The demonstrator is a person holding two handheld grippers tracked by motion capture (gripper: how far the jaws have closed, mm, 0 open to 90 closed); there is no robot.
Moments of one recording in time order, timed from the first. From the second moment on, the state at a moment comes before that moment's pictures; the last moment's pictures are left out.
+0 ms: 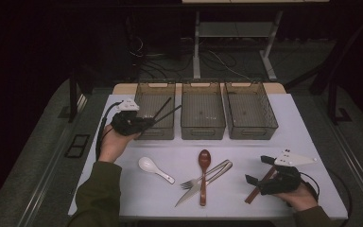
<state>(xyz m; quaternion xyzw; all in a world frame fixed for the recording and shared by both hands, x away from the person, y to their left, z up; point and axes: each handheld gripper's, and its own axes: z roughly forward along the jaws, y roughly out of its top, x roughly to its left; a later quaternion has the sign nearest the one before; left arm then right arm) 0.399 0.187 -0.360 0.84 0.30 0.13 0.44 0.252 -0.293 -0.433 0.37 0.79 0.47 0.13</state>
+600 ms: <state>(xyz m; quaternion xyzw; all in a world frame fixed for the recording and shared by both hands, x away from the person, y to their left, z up) 0.460 0.188 -0.360 0.80 0.39 0.16 0.42 0.252 -0.294 -0.433 0.37 0.79 0.48 0.13</state>
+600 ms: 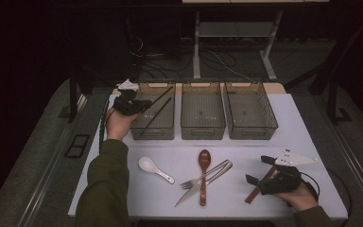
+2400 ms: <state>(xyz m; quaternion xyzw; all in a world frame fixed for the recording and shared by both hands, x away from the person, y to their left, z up) 0.439 0.170 -0.363 0.80 0.36 0.15 0.46 0.251 -0.295 -0.433 0.37 0.79 0.48 0.13</state>
